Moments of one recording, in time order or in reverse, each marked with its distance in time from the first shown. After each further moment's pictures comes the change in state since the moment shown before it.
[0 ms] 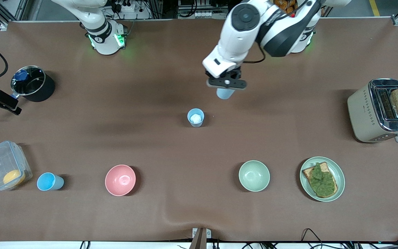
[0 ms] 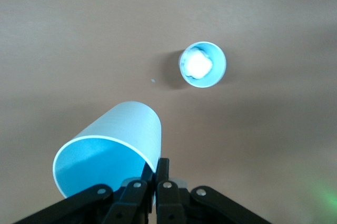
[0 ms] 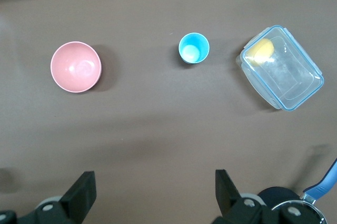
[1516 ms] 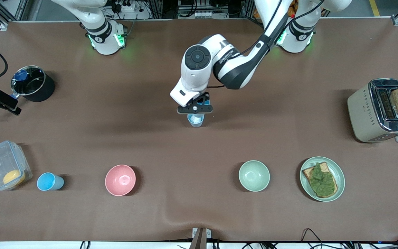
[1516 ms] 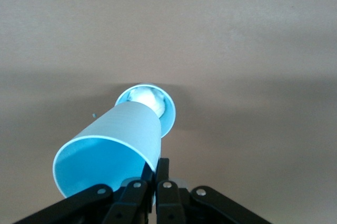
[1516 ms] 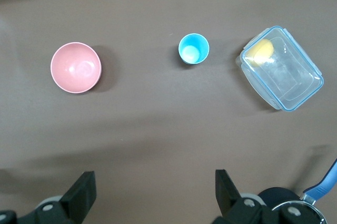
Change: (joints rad) left arm -0.362 0.388 0.312 0.382 -0.001 0.044 -0.185; right arm 0.000 0.000 -0.001 0.000 0.000 0.002 0.000
